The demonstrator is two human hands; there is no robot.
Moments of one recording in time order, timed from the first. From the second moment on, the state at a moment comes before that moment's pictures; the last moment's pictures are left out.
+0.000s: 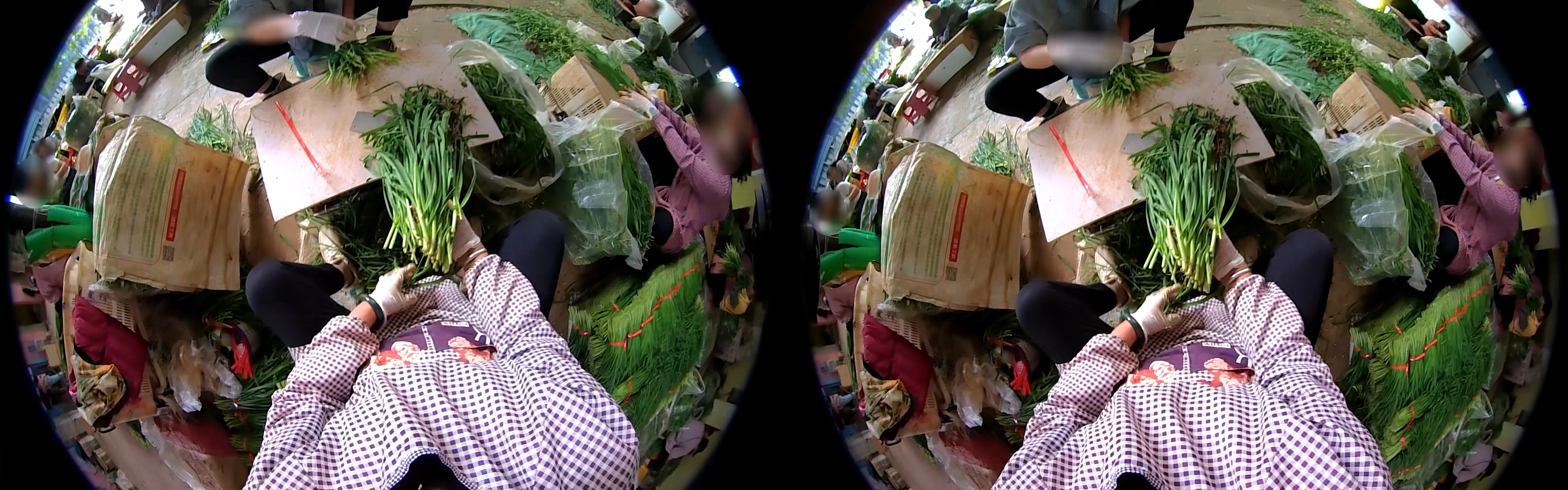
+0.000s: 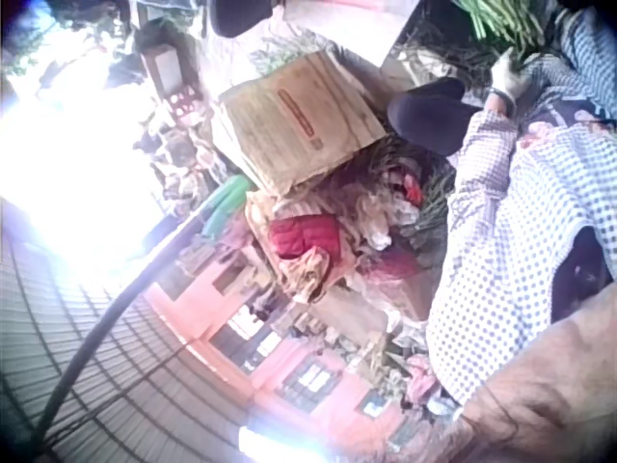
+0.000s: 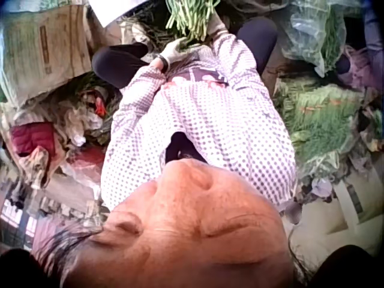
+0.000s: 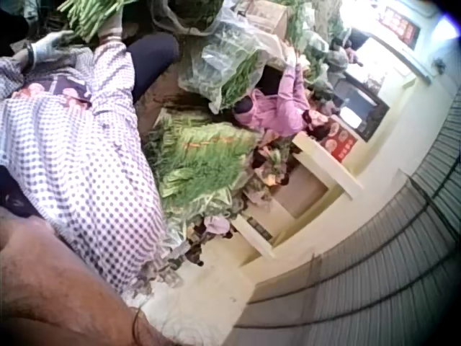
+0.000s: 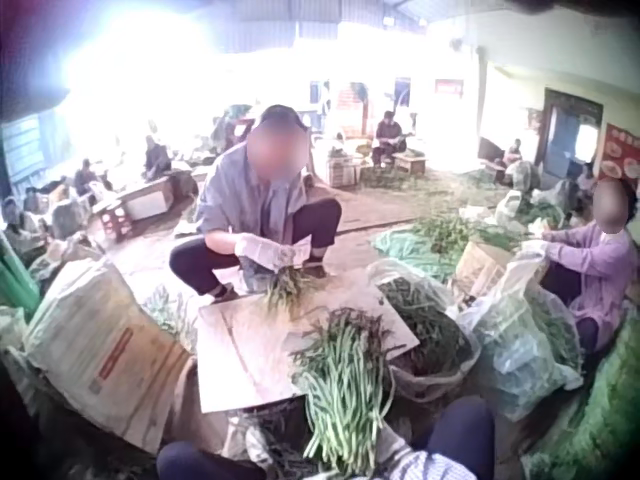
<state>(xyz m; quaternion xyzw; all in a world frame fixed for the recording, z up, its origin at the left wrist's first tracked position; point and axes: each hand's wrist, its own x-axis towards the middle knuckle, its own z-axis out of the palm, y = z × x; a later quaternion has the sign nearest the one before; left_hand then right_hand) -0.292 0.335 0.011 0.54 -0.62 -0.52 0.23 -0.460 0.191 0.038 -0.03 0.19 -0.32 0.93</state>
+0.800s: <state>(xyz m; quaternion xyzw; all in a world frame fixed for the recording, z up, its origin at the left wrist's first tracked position) -0.189 0.303 0.285 0.45 -0.30 -0.59 0.60 -0.454 0.173 0.035 -0.02 0.14 -0.33 0.93</state>
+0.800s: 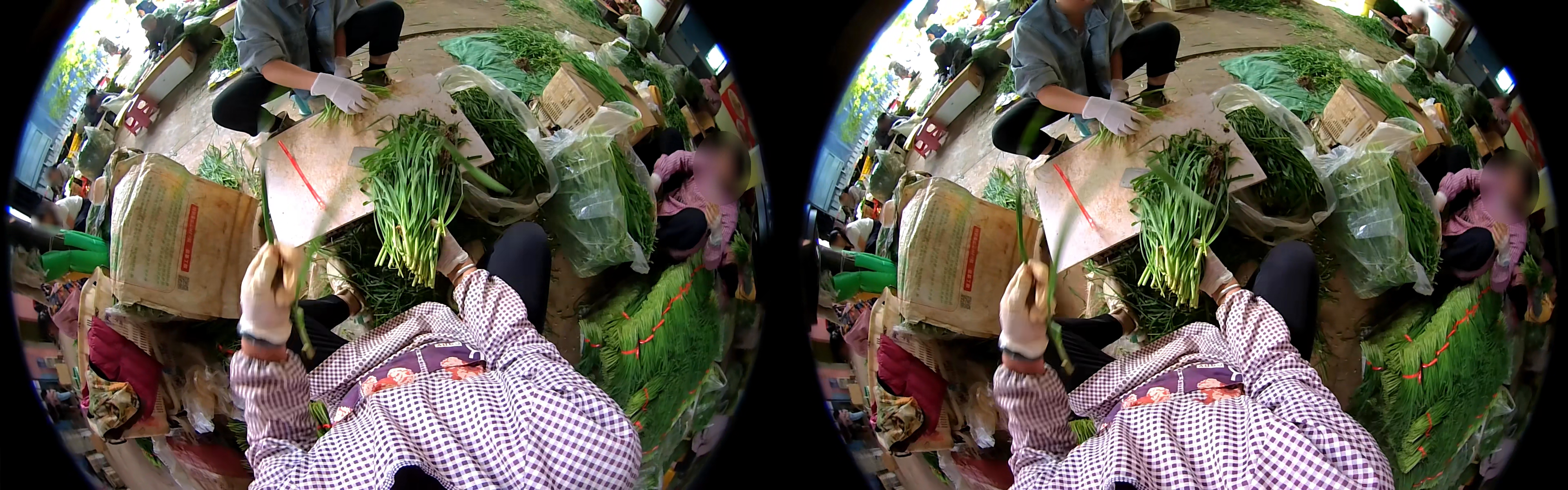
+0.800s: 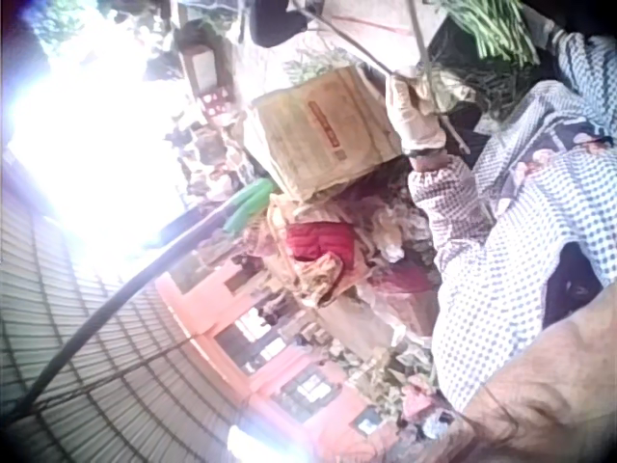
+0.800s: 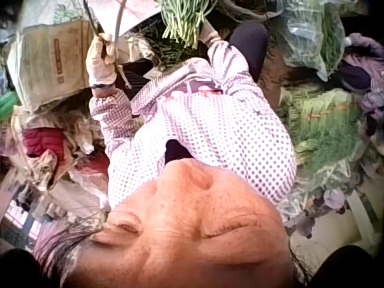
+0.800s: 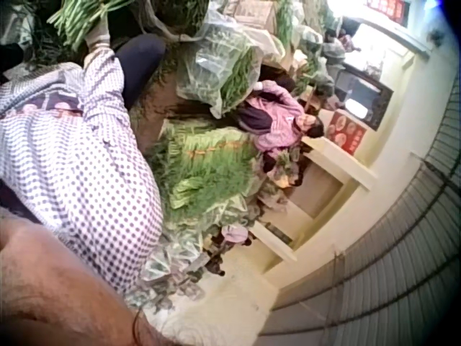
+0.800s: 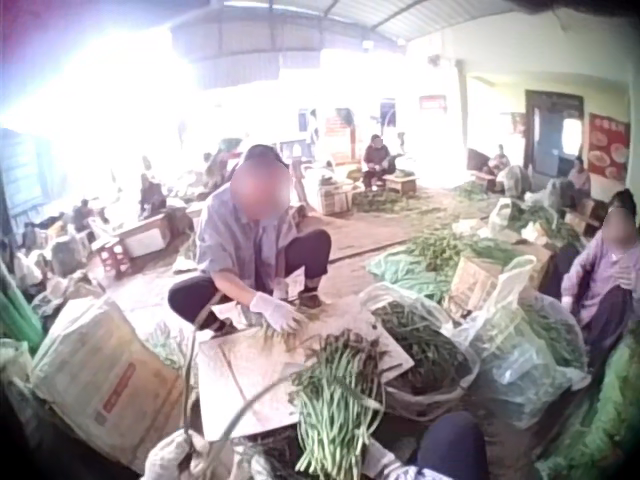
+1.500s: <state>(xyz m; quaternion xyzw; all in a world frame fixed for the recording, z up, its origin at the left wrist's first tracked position) -0.296 0.206 0.030 0.47 -0.28 -0.70 0.47 -0.455 0.207 0.015 -0.32 0.29 -0.15 0.89</state>
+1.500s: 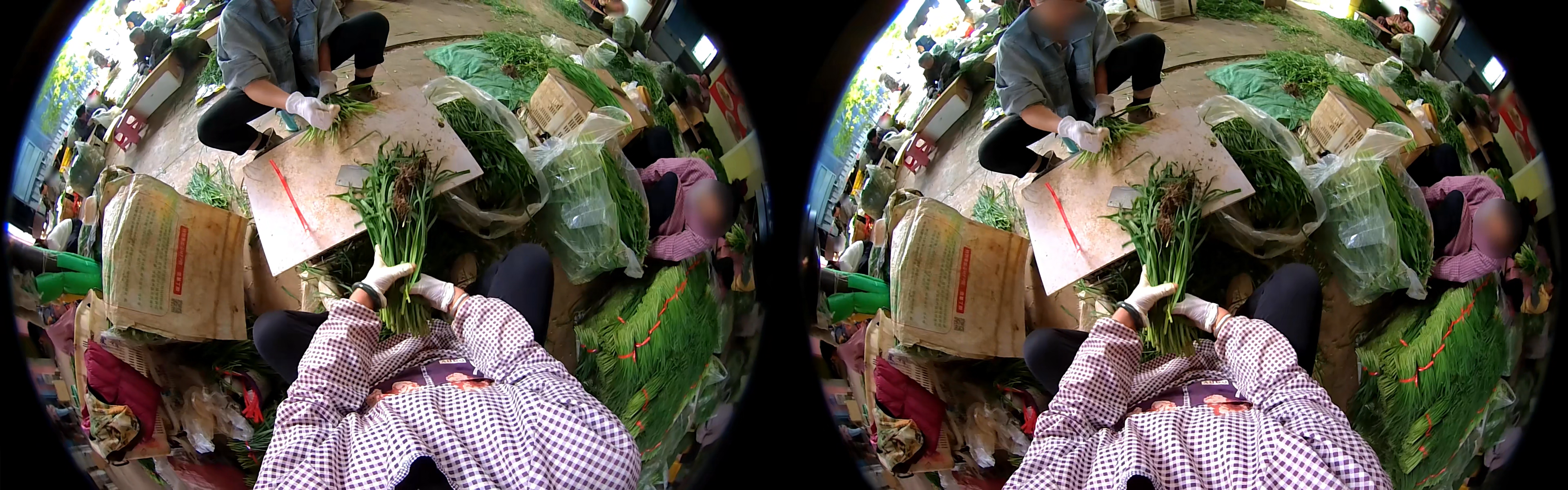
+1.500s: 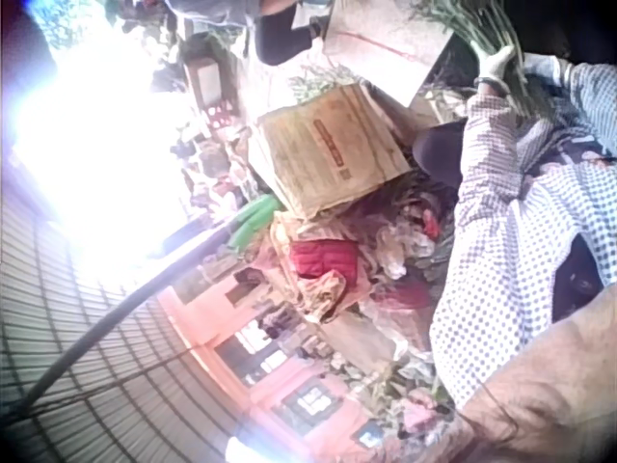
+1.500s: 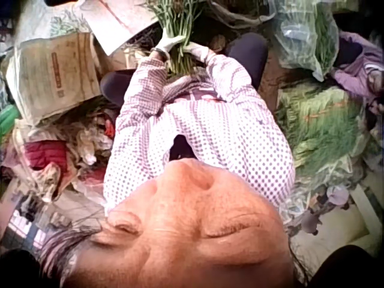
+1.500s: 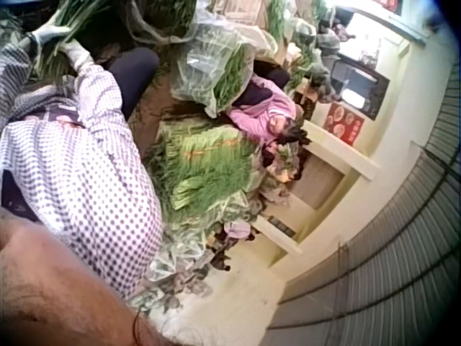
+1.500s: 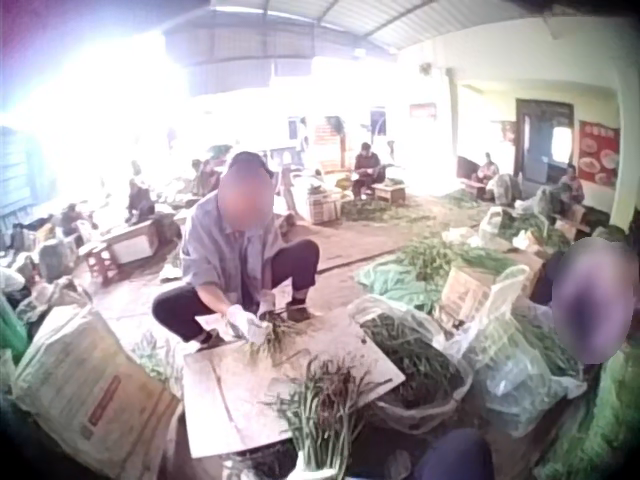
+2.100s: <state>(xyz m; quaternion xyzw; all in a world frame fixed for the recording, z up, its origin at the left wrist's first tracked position) -0.207 0.275 0.208 0.54 -0.31 -0.78 -0.05 -0.362 0.349 0.185 -0.03 0.25 -0.13 0.96</state>
